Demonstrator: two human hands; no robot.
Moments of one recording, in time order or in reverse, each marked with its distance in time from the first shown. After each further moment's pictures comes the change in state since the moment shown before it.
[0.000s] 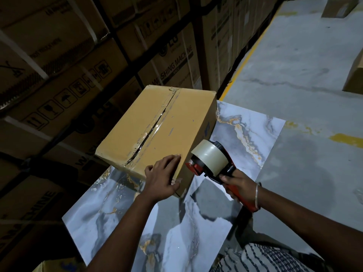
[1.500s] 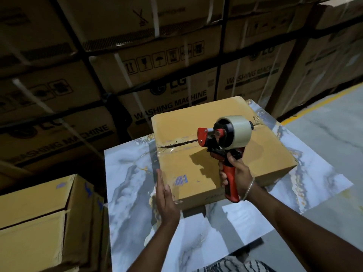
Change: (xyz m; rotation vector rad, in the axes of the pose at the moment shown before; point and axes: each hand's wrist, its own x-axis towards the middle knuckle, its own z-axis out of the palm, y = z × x) left_hand -0.130 0.038 0.054 -0.999 1.125 -0.735; right_hand 0.069 -0.038 0.123 0.181 -0.304 0.058
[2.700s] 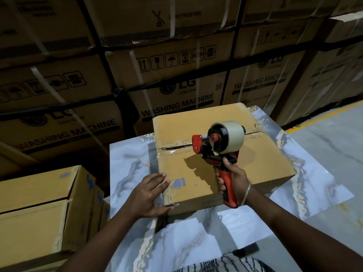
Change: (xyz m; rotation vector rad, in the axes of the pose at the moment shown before) left_hand 0.065 -0.009 -0.106 0.764 -0.589 0.904; right_hand -0.010 0.005 0.016 -0.172 -0.064 0.204
